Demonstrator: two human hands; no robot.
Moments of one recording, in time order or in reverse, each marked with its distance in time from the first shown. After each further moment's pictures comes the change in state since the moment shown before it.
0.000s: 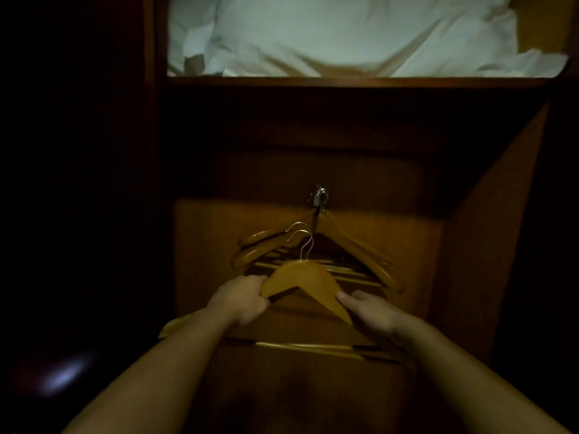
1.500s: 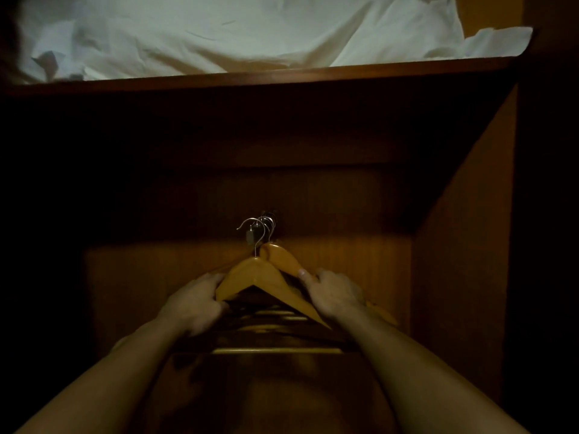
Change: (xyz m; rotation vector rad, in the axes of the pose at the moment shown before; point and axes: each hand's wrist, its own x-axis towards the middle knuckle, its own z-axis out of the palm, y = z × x) left_hand 0.177 0.018 -0.010 0.141 0.153 0.095; right_hand 0.152 -0.019 -0.078 -0.432 0.543 -0.077
